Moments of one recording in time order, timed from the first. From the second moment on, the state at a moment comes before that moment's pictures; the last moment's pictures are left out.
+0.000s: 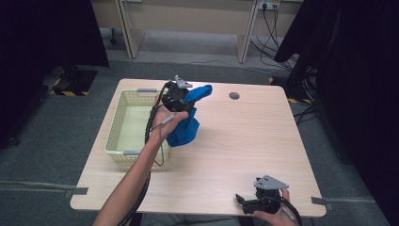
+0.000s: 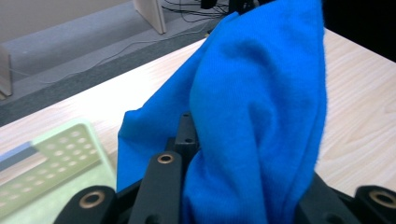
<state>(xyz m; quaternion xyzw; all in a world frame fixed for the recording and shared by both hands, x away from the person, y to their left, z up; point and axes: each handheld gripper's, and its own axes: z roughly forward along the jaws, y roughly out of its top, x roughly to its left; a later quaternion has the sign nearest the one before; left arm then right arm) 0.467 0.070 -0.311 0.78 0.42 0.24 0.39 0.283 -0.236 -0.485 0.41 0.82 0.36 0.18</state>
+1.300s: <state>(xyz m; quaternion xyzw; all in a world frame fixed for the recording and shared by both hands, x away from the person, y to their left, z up) 0.469 -0.002 -0.385 0.82 0.39 0.19 0.38 0.282 -0.237 -0.485 0.41 0.82 0.36 0.18</state>
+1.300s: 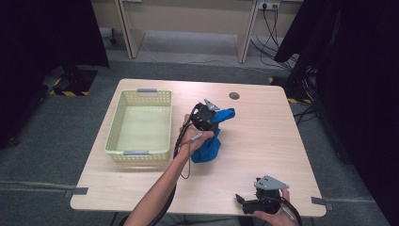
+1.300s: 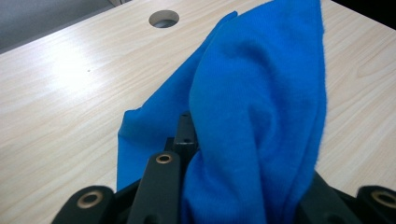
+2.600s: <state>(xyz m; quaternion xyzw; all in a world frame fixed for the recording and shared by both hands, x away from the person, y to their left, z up) 0.473 -0.023 -0.430 0.81 0.41 0.16 0.38 0.282 -0.237 -0.485 0.41 0.82 0.36 0.18</state>
